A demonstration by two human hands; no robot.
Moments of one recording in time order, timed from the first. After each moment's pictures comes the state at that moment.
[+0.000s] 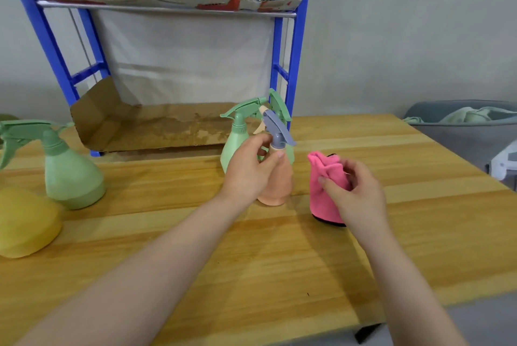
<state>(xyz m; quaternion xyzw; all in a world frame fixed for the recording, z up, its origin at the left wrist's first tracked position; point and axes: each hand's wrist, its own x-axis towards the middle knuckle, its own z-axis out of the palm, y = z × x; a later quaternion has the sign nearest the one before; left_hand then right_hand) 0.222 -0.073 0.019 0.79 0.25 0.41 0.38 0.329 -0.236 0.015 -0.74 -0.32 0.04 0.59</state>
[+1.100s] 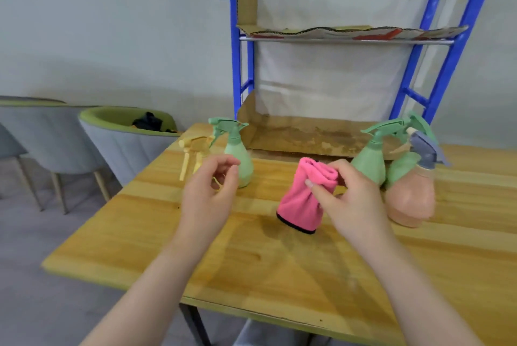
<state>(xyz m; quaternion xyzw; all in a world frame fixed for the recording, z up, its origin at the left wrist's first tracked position) -0.081 -0.069 0.045 0.68 0.37 0.57 0.27 0.131 -0.143 0.048 -0.64 -0.59 0.02 0.48</state>
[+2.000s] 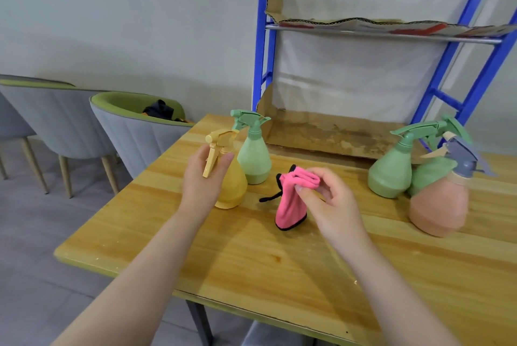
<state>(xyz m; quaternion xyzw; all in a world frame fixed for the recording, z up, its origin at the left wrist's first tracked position) -0.115 0.016 0.008 0.62 0.43 0.56 0.34 0.082 -0.103 0.020 -0.54 -0.55 0.24 0.59</state>
